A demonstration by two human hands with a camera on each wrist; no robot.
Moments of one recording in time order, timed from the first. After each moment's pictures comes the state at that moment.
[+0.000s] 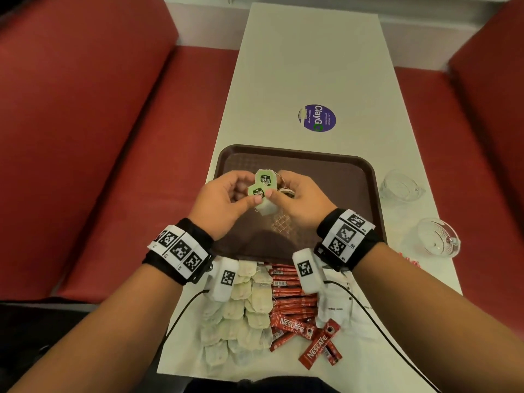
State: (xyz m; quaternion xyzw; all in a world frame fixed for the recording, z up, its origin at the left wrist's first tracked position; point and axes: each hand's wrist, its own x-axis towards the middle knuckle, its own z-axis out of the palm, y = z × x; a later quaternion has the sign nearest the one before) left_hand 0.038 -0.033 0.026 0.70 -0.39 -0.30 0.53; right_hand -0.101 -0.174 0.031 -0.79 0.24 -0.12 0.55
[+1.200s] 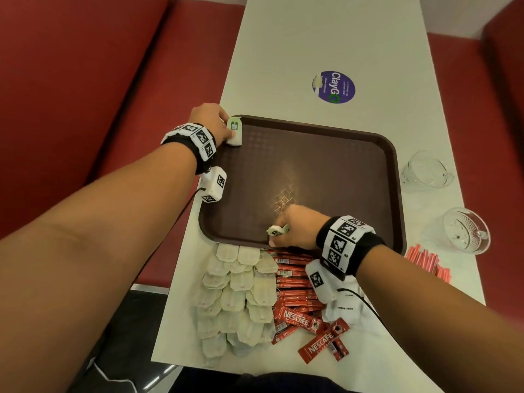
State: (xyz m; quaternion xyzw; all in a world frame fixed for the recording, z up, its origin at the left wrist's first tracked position) left_hand 0.173 -0.136 -0.030 0.90 -0.31 -0.20 0.22; right_hand -0.107 -0.163 -0.031 -0.86 0.22 0.28 0.37
